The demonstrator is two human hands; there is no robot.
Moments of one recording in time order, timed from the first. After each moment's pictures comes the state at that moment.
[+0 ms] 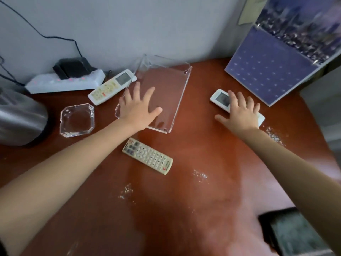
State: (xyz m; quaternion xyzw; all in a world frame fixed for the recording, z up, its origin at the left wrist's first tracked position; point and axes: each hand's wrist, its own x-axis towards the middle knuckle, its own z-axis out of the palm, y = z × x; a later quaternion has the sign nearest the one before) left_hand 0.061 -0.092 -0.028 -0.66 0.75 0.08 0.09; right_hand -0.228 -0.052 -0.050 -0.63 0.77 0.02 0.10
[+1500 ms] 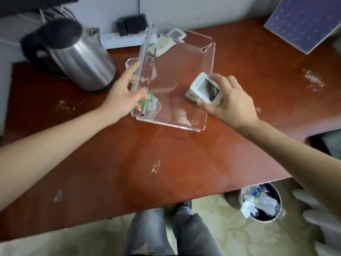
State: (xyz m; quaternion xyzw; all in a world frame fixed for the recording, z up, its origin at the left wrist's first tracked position) left_hand 0.284 0.065 0.032 -0.57 0.59 0.49 -0.30; right_hand 0.016 0.122 0.026 -0.69 0.67 -0.20 0.15
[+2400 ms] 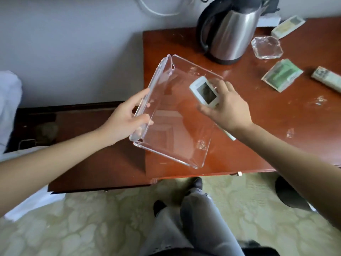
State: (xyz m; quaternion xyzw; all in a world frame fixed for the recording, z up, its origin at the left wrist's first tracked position) left_hand 0.716 0.238 0.041 -0.58 0.55 0.52 -0.29; right_hand 0.454 0.217 0.043 -0.71 0.65 -0.19 0.19
